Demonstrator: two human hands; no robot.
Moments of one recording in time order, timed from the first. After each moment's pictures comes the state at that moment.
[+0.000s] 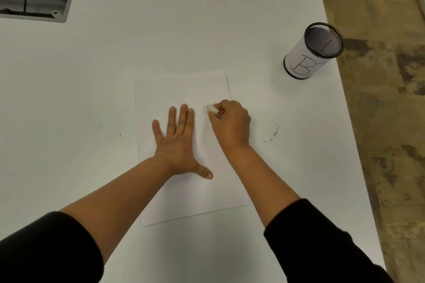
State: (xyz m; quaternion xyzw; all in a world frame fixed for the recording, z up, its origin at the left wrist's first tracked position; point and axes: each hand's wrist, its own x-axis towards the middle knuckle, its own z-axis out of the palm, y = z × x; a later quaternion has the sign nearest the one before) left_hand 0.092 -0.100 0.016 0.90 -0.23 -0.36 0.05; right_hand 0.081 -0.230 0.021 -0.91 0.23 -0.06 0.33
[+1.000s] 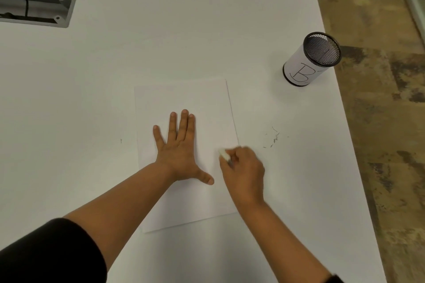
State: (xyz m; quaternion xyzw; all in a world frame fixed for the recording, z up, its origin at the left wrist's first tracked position) left_hand 0.090 -0.102 0.017 0.90 -0.23 -0.35 0.05; right_hand -0.005 -0.224 0.020 -0.90 0.27 -0.06 0.33
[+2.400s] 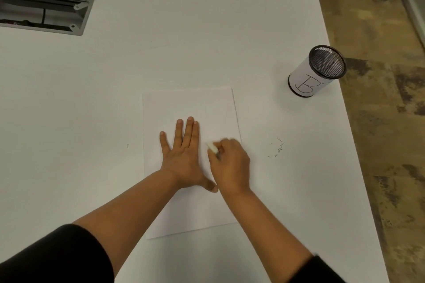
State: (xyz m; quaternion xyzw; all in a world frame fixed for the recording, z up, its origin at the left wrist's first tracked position) left_hand 0.089 -0.101 0.011 0.92 -0.23 -0.33 0.05; right_hand 0.035 -0.207 0.019 -0.91 0.23 -0.05 0.35
